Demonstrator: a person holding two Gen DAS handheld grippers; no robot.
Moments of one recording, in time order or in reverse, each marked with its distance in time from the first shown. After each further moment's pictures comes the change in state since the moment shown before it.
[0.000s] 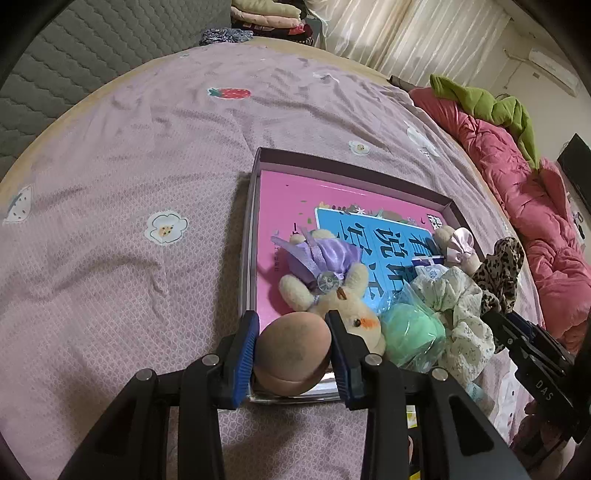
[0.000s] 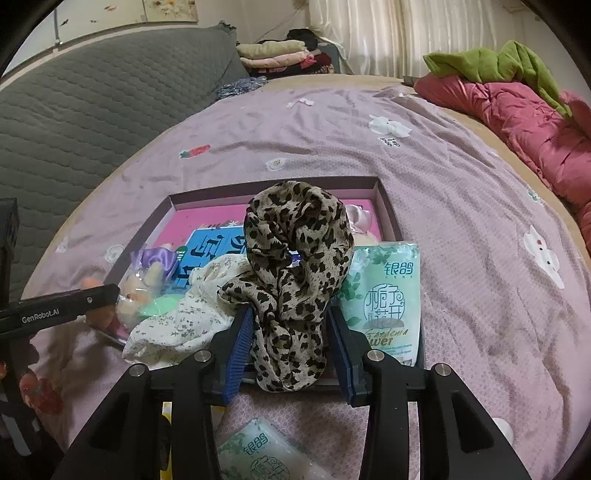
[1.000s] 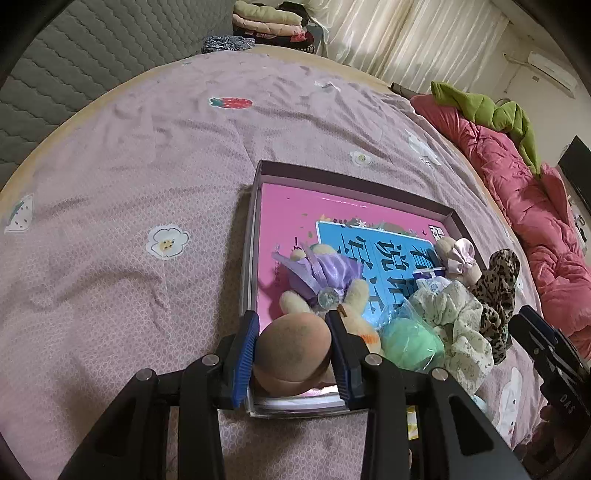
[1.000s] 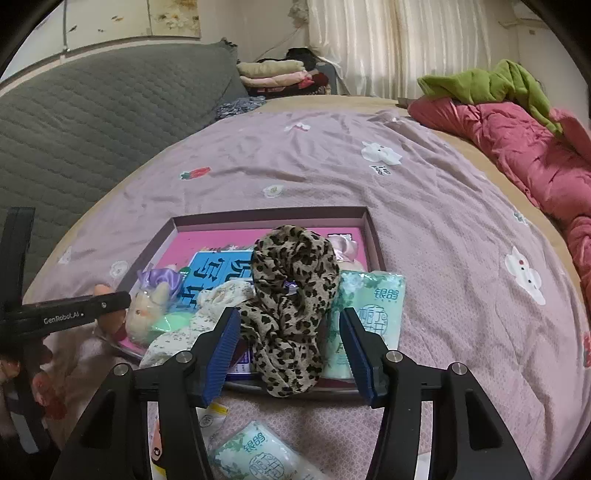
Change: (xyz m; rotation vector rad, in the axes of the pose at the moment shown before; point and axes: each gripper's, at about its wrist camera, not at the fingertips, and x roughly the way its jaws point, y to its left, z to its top) left arm -0.001 0.001 0.006 -0.002 -0.033 0.007; right arm -0.026 0.001 0.006 -0.016 -0.070 -0.018
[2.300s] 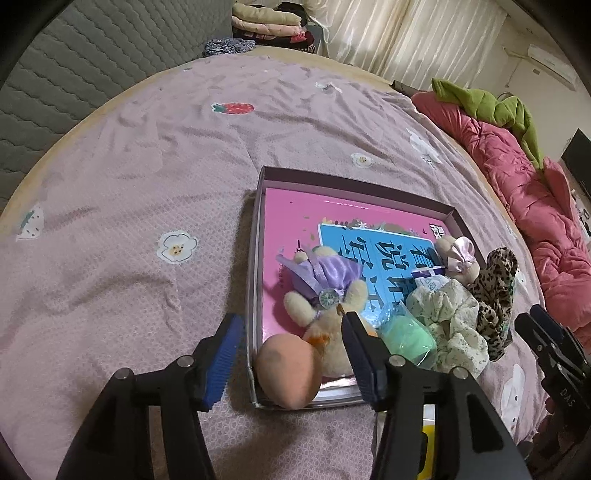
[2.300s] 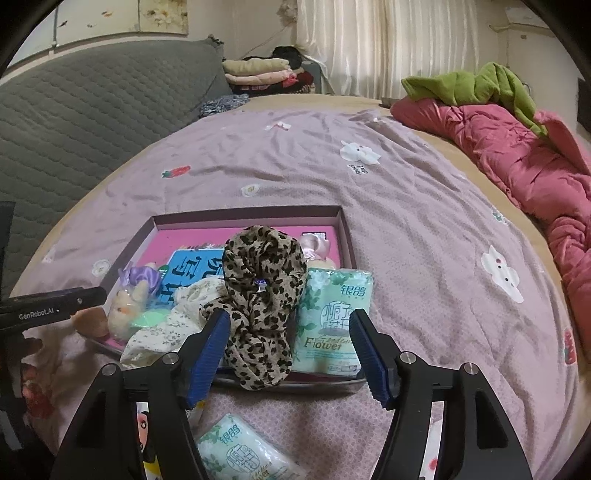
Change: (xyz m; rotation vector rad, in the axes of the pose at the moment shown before) left arm -0.010 -0.004 0.003 0.022 0.002 0.037; right arm -0.012 -0.009 0.000 0.000 0.003 -0.083
